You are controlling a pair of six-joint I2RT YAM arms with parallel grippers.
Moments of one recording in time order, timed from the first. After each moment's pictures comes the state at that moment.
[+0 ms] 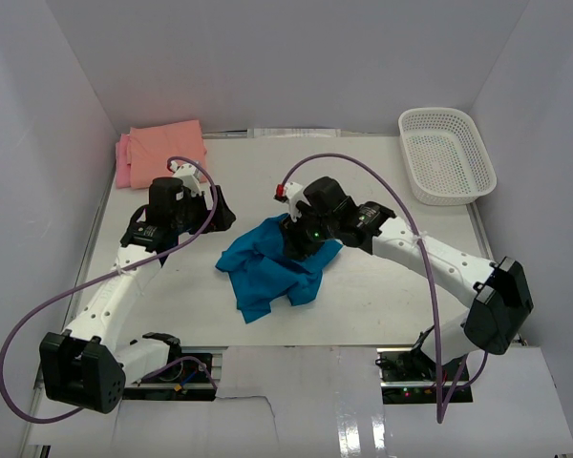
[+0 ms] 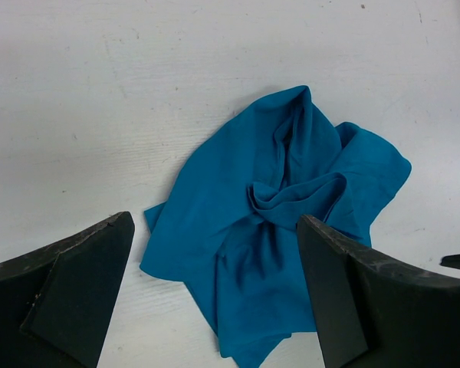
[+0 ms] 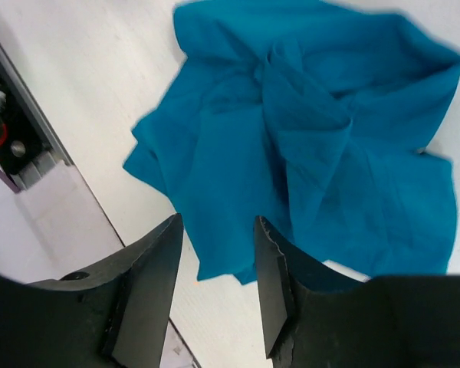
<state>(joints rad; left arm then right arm) -0.23 1.12 0.92 -0.40 0.18 -0.30 0.86 1.47 1.29 -0.56 -0.29 0.06</state>
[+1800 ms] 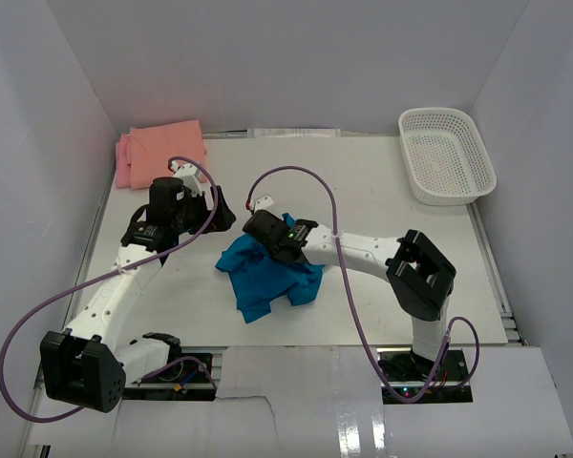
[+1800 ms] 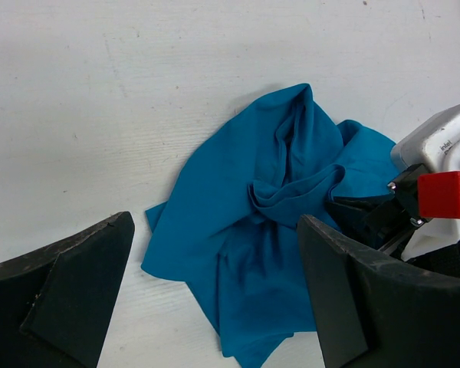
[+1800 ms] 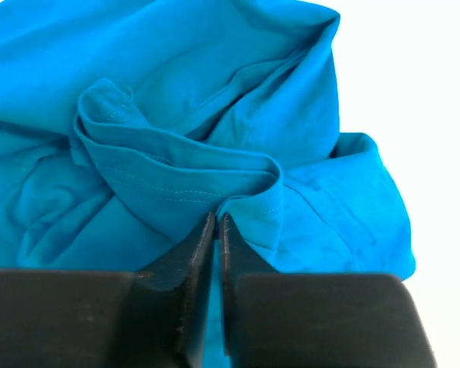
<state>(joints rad) -0.23 1.12 0.92 -0.40 0.19 -0.30 1.07 1.89 1.42 -0.54 0.48 0.32</state>
